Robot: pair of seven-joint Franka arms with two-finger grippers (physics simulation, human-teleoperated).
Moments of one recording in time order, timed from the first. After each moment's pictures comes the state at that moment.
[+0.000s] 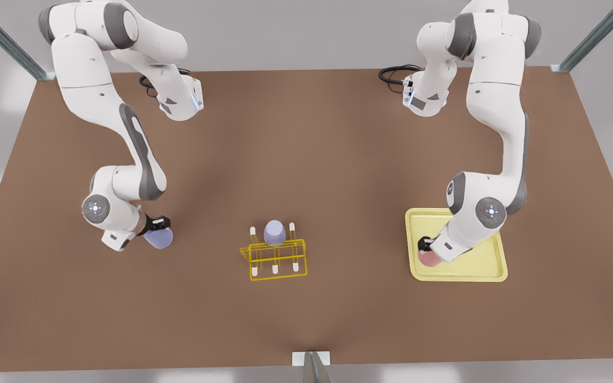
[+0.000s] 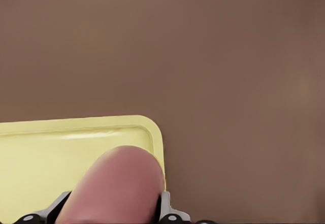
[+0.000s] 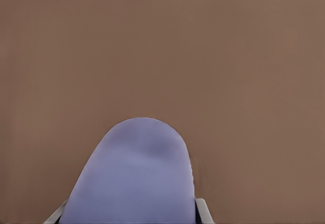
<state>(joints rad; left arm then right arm) -0.24 0.53 0.03 -1.60 -0.08 2.20 -0.05 -0.03 0.41 0.07 -1.96 0.00 2.27 -0.21</state>
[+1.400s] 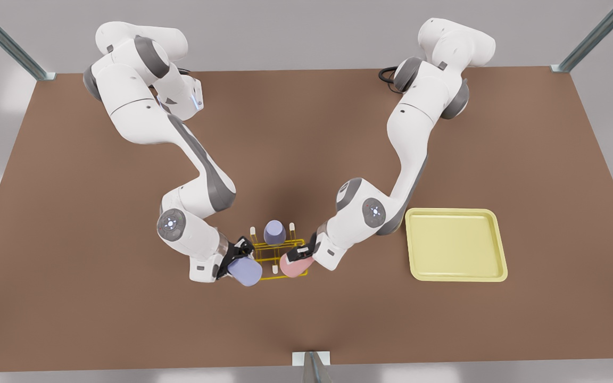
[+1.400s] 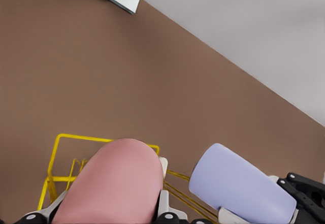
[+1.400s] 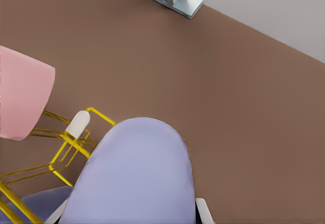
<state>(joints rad) -0.49 1.03 -0.19 -0.86 -0.31 2.30 -0.72 0.13 0.75 0.34 -1.29 0.01 2.21 -0.27</state>
